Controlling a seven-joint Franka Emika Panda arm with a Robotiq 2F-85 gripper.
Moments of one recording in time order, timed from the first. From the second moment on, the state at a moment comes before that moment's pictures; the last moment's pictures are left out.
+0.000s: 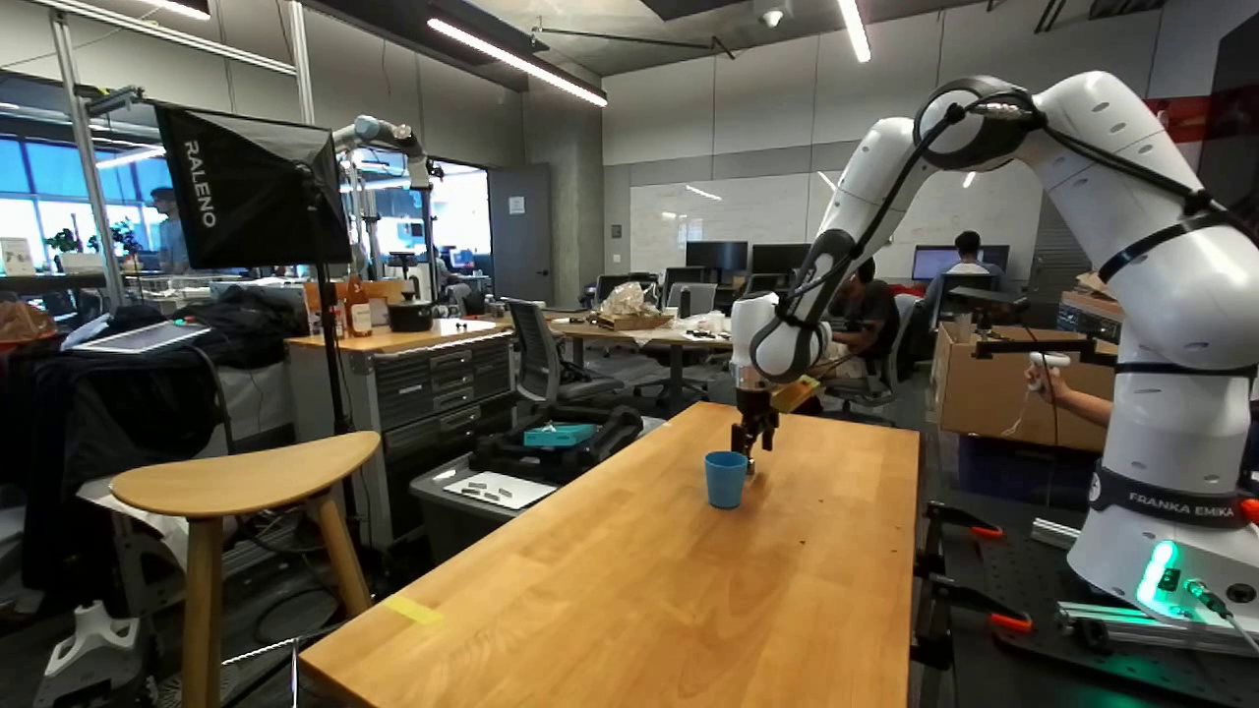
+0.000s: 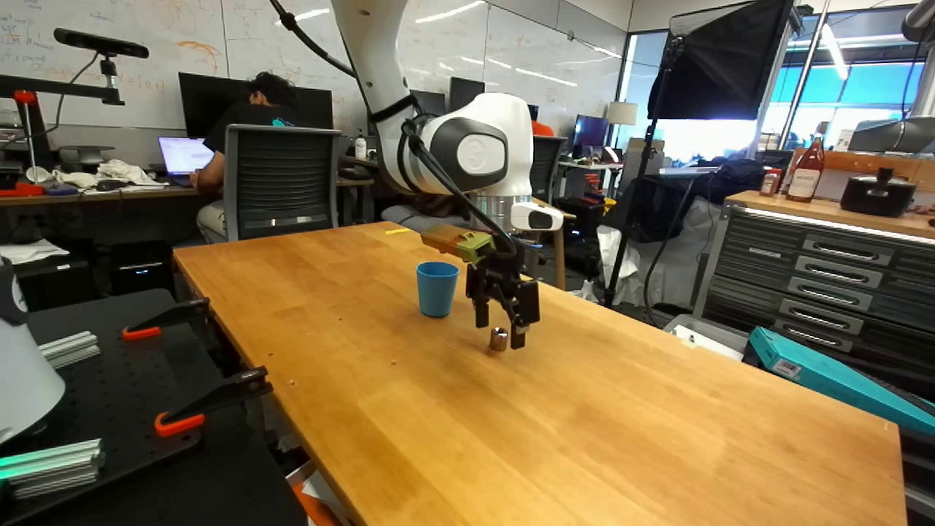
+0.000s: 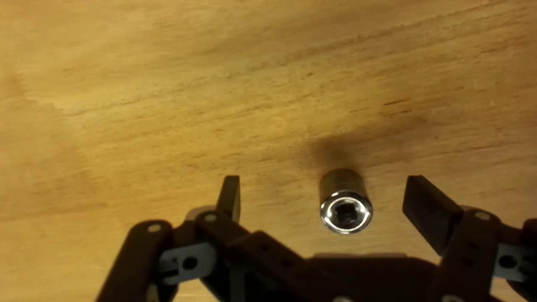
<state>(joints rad) -0.14 0.55 -0.15 -2.14 -0.18 2.71 0.09</state>
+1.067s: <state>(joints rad) -0.13 0.59 -0.13 -2.10 -0.11 2.73 0.07</state>
